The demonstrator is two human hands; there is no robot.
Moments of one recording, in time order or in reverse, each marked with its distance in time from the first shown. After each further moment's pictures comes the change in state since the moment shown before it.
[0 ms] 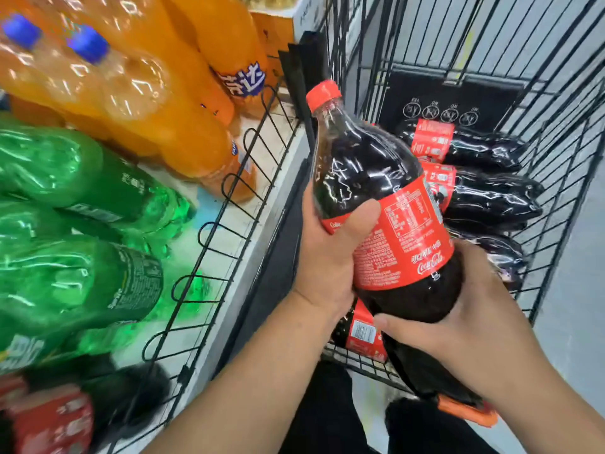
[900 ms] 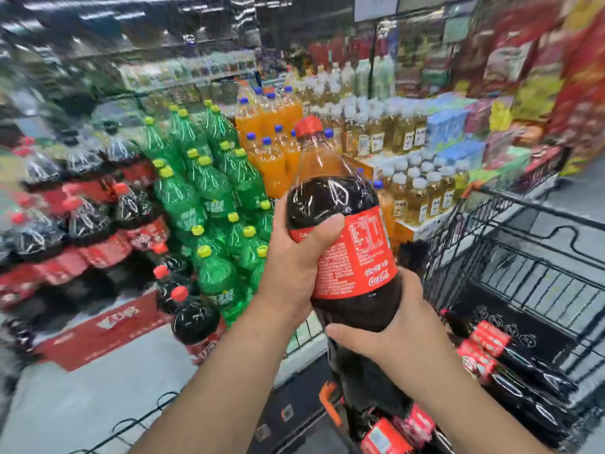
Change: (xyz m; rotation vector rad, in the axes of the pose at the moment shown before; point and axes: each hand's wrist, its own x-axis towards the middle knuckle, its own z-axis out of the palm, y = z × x) left_hand -0.222 0.202 0.095 0.127 0.281 0.772; right_hand -0.131 -0.155 -0.081 0.188 -0.268 -0.706
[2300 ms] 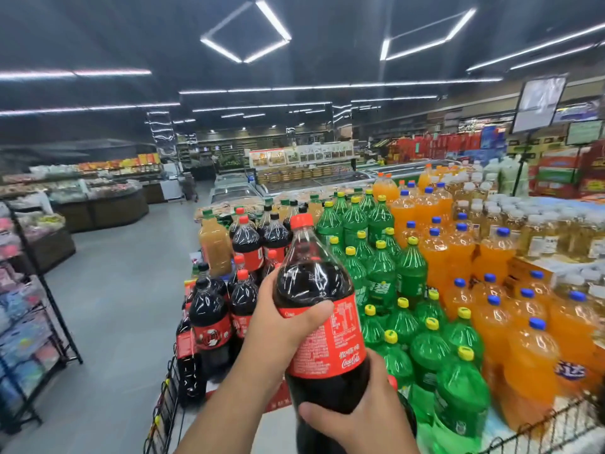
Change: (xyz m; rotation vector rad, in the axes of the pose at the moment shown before) left_hand -0.052 0.251 -0.326 0.471 0.301 0.106; right_hand -0.018 -0.191 0.347 0.167 -0.273 -0.142
